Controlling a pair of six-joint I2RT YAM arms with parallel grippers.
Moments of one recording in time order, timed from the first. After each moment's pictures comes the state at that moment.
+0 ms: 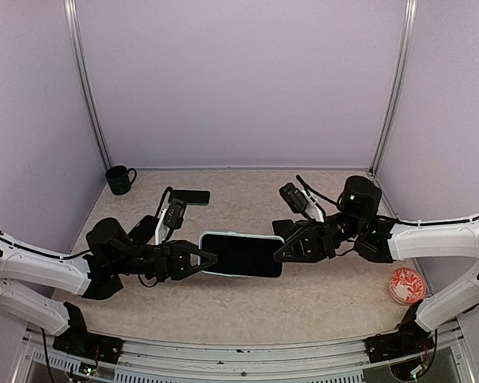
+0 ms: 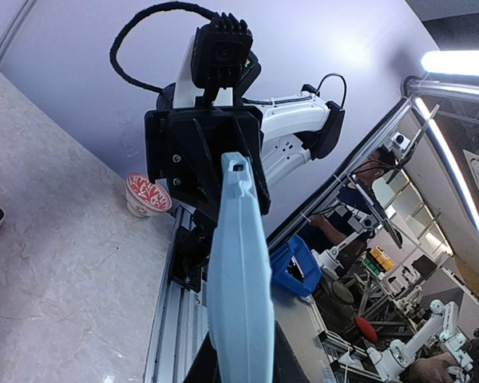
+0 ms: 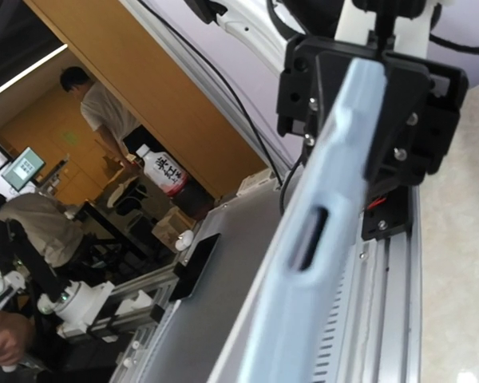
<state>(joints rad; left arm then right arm) -0.94 1.25 0.39 1.05 0.63 -0.83 0.80 1.35 0.70 0.68 -1.21 0.67</state>
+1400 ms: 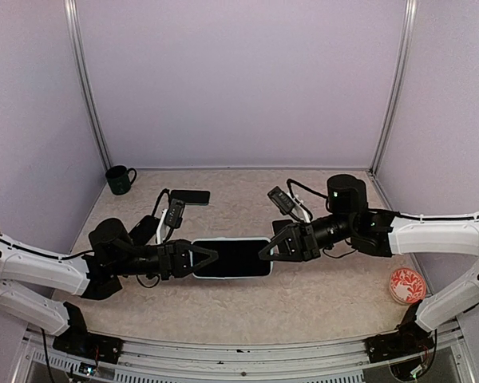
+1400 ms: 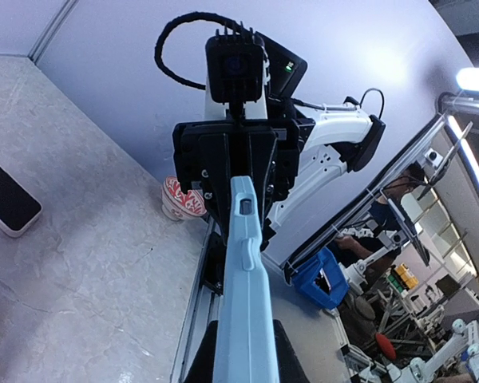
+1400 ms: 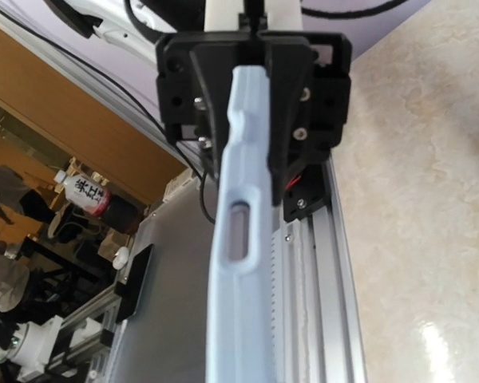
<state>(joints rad) -0.94 1.24 0.38 0.97 0.55 -0.80 0.83 1.36 0.79 0.30 -1.00 0.56</state>
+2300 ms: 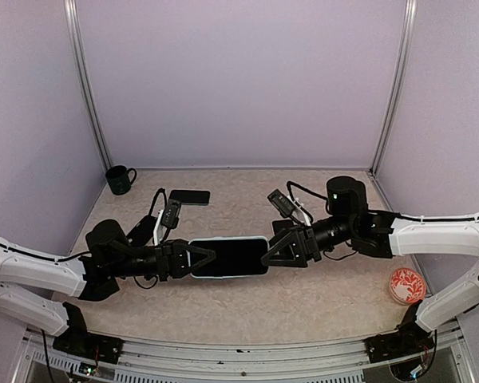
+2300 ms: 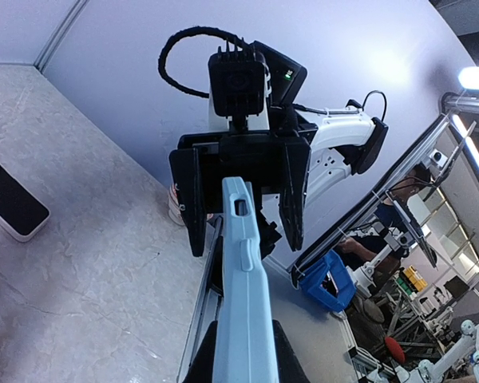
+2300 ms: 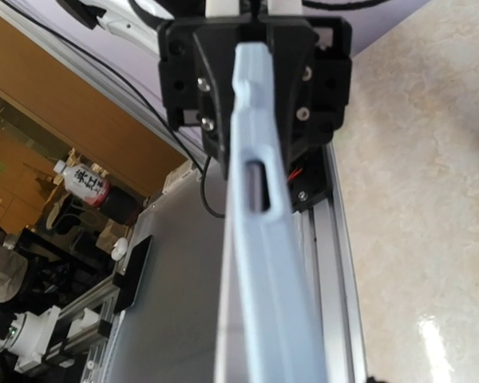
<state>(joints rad) -0.94 1.20 0.37 0.95 0.51 -0.77 0.84 1.35 0.78 0.28 -1.00 0.51</state>
